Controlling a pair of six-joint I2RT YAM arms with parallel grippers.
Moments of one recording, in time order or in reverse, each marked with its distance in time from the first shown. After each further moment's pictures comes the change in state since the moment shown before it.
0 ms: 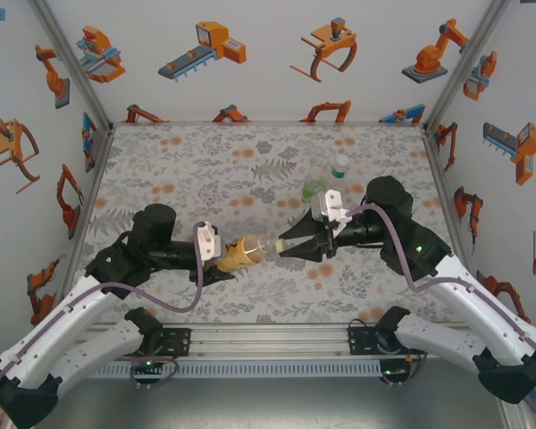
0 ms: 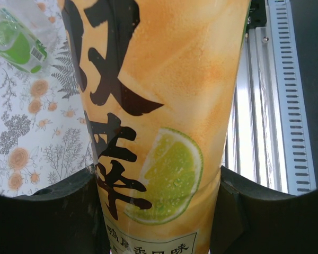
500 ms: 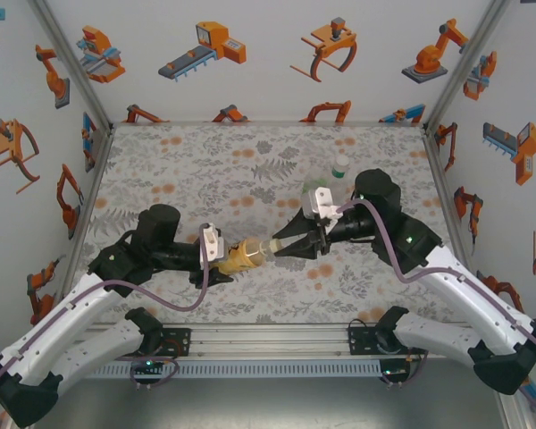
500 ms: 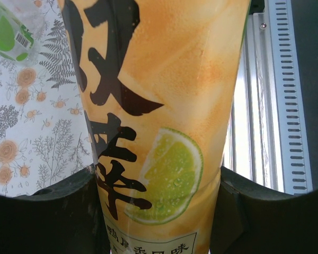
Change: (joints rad) left arm -0.006 0.019 0.000 -0.038 -0.013 0.017; right arm 0.006 0.072 0.032 -0.008 -0.051 -0.037
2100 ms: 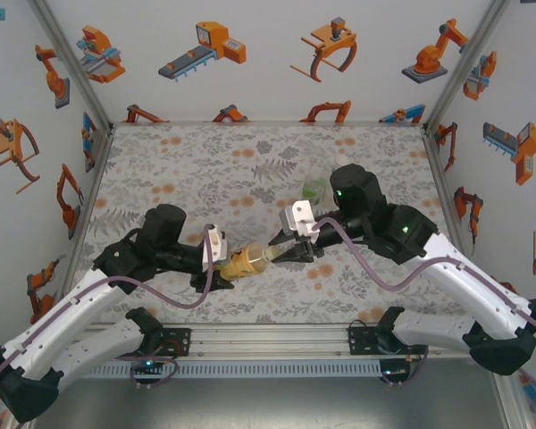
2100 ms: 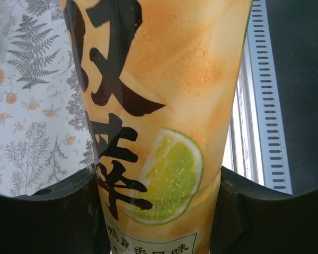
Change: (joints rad) left arm -0.012 0.039 0.005 -0.040 0.059 -0.004; right arm 0.125 0.110 0.211 -0.370 0.140 -0.290
